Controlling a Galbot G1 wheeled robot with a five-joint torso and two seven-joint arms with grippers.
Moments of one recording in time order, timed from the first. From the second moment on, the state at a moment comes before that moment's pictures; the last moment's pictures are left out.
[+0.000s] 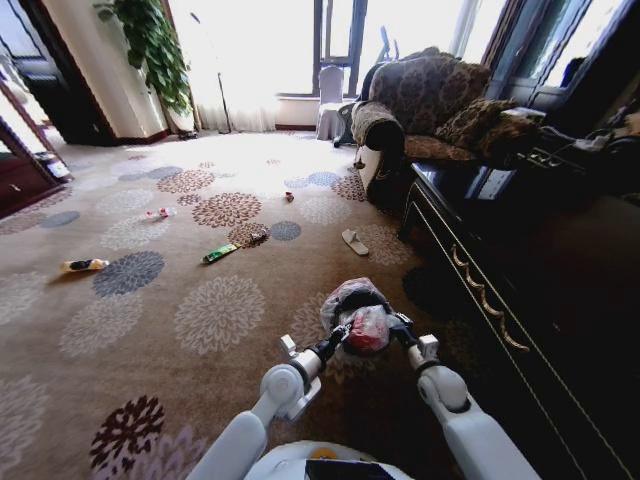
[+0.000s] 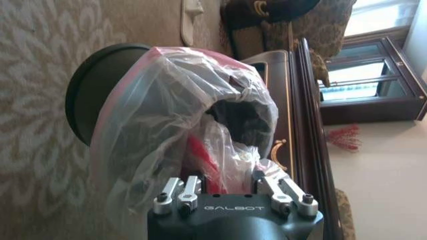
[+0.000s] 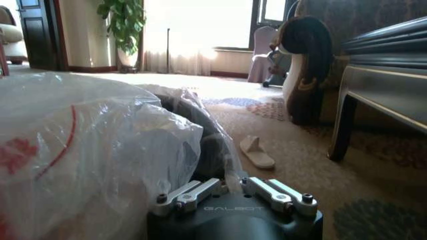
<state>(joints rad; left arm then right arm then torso) 1.21 -1.28 0.02 -1.94 -1.62 0.21 -0.36 -1.29 1.12 0.37 1.73 0.34 -0.03 -0.02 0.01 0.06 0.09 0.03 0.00</state>
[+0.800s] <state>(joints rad) 1.33 -1.24 0.03 -2.00 -1.11 0.03 0.04 -1.36 1.12 0.46 1.78 0.33 -0.02 -0.02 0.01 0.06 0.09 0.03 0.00</state>
